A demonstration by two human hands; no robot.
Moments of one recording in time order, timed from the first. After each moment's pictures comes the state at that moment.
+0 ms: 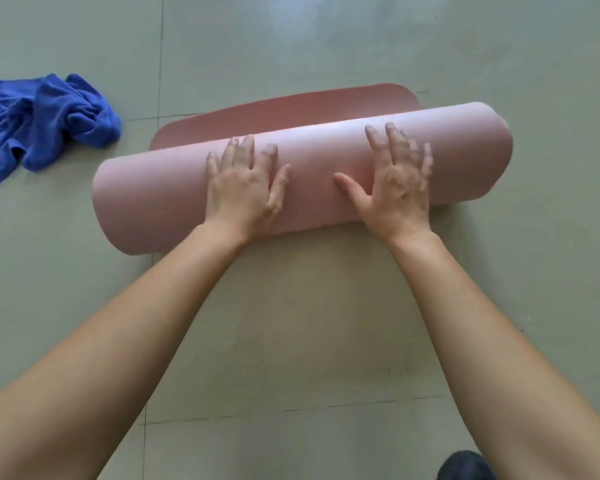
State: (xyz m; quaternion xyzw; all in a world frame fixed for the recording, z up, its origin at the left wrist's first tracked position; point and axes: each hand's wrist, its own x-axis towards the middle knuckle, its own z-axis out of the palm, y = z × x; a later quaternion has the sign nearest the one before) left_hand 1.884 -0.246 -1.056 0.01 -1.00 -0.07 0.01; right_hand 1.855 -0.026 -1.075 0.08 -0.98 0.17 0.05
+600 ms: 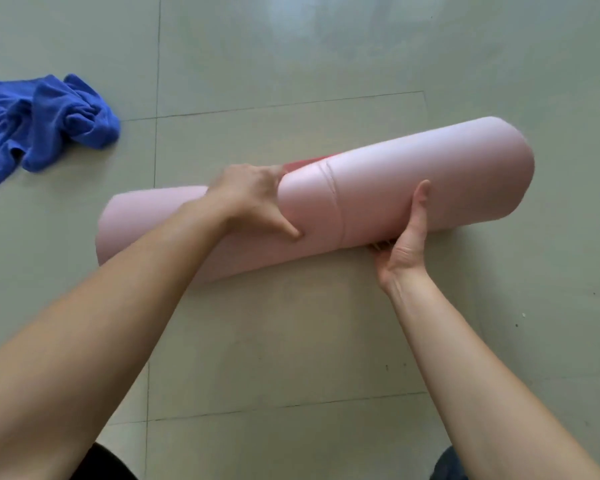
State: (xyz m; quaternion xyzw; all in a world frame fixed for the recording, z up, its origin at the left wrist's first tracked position) left_hand 1.868 -0.248 -1.033 -0.05 -0.98 -0.04 -0.20; right_hand 1.906 -0.017 -1.099 -0.38 -0.43 0.81 -0.08
